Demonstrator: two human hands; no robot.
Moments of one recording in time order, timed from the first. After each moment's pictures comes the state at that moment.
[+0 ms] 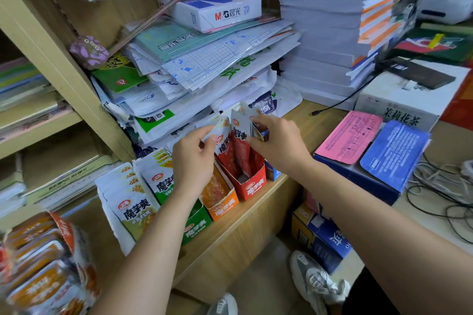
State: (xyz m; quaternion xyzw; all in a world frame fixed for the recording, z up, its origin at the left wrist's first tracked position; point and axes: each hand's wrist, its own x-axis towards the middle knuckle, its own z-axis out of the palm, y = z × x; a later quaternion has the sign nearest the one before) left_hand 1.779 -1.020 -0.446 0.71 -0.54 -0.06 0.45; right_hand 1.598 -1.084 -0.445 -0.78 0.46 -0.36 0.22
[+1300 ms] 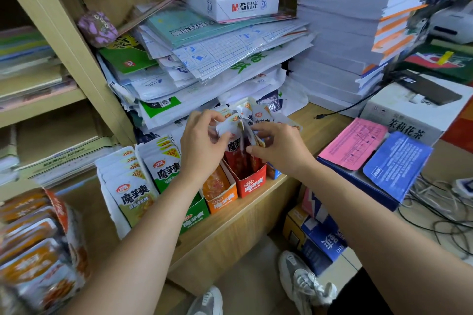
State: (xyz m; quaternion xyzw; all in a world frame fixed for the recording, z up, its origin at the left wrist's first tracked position) left_hand 1.785 -1.032 -0.454 0.66 -0.59 -0.01 0.46; right_hand 1.598 -1.083 -0.451 -0.80 0.43 -0.30 0.28
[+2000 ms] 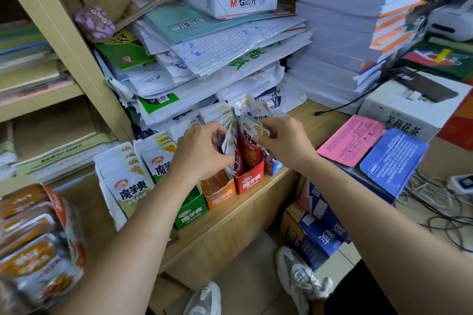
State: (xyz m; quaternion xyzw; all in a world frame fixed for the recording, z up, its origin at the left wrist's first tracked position) left_hand 1.778 -1.005 -0.427 0.74 -0.62 -0.09 0.25; right_hand 1.591 -1.090 -0.452 -0.79 0.43 -0.32 0.30
